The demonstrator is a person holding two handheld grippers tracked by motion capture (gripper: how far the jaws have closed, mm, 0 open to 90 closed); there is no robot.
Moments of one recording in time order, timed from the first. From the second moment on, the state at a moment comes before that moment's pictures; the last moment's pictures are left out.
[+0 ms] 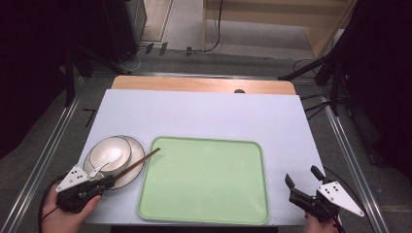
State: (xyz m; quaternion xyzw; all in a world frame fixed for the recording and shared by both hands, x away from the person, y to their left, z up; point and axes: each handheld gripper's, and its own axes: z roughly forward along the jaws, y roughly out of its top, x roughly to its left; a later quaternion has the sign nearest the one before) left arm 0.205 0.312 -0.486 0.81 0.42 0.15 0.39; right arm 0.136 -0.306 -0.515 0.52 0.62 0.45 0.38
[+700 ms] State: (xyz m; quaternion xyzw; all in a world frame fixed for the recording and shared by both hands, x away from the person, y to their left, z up) left arm 0.208 0.306 -0.495 0.82 0.41 0.14 0.37; right arm 0.136 -0.306 -0.515 0.52 0.62 0.45 0.38
